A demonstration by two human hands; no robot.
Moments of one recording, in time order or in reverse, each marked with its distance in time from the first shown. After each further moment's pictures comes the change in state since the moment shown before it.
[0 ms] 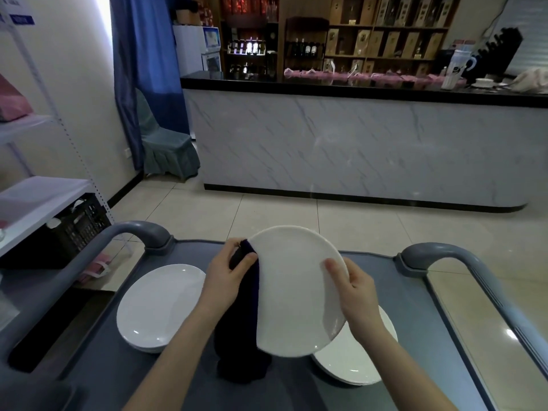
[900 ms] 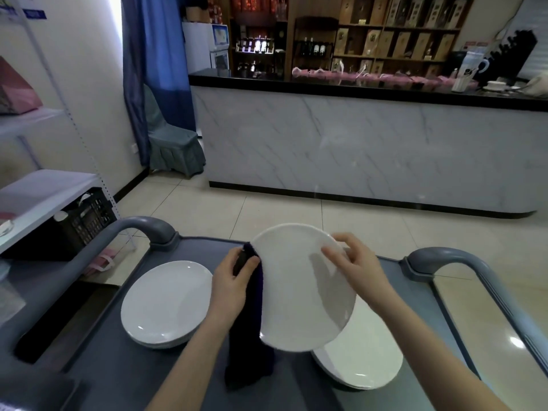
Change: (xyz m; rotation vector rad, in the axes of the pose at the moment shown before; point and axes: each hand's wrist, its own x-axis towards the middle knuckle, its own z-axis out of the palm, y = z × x) left_hand -0.011 -0.012 0.015 -0.152 0.150 -0.097; right_hand 0.041 -0.023 -0.011 -0.231 -0.249 -0.092
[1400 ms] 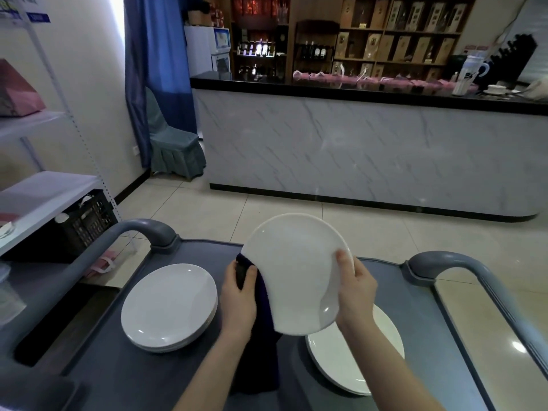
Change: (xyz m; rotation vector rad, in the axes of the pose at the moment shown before) left_hand -0.014 -0.015 0.021 -0.029 0.214 -0.200; right_hand -0.015 0.008 0.046 0.417 0.473 0.221
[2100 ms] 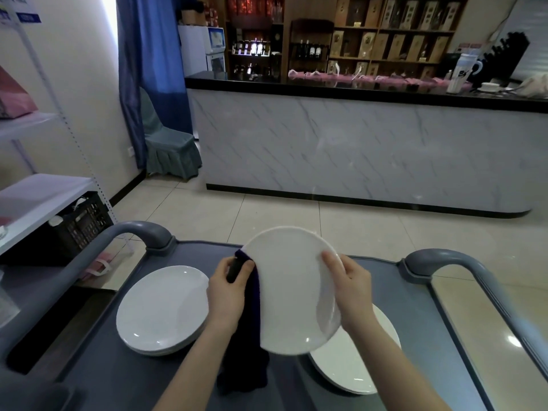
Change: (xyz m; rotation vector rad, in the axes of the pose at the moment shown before) left_hand 0.018 0.003 -0.008 0.033 -0.011 -0.008; right_hand 0.000 -0.008 -0.004 -0.167 -0.148 -0.134
